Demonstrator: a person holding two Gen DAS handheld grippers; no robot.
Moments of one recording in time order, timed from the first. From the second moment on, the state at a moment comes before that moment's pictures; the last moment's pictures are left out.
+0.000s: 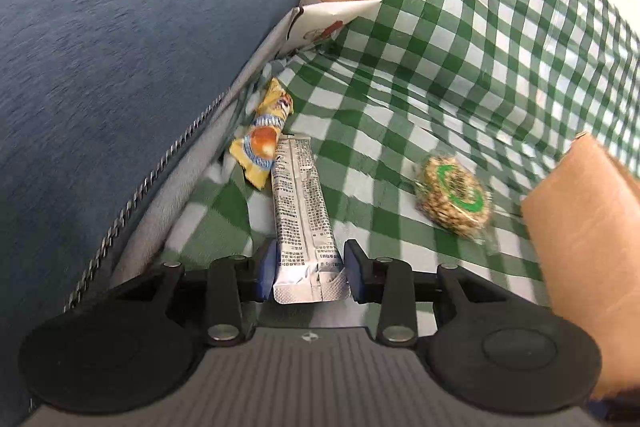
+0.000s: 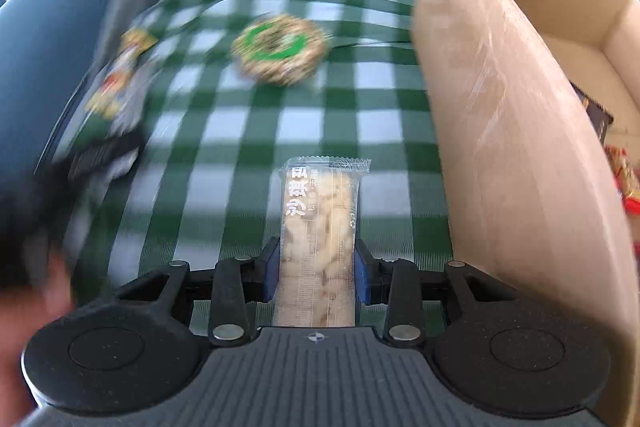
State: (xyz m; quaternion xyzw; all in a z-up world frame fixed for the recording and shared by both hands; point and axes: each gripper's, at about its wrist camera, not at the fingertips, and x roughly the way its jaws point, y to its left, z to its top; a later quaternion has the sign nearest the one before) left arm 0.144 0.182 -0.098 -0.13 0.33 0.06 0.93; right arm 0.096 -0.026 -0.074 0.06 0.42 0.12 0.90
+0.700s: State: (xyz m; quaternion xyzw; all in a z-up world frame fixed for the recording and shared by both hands) left arm 0.033 0.137 -0.077 -0.19 0.42 -0.01 0.89; right arm -0.014 -0.061 -0.112 0.03 0.34 0.20 0.92
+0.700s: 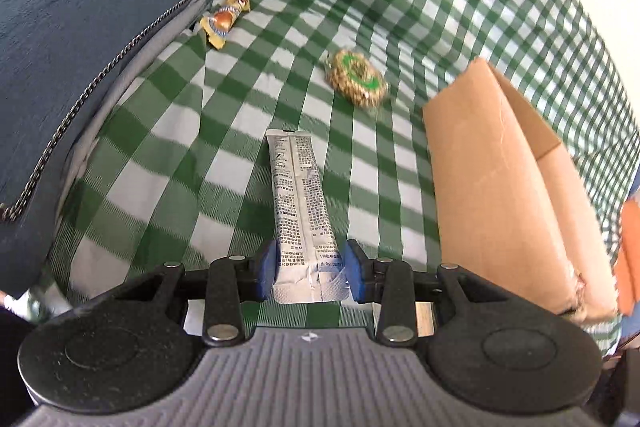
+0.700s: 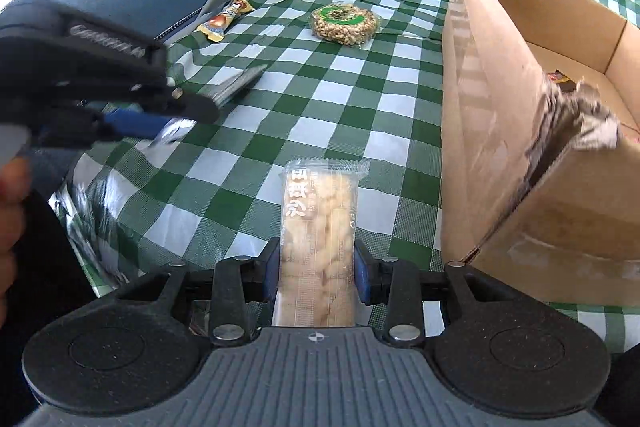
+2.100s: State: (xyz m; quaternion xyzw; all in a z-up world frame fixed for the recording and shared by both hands) left arm 0.052 0.088 -0.102 -0.05 0.39 0.05 0.92; right arm -0.029 -0.060 -0.117 -0.03 0.31 0.21 0.93
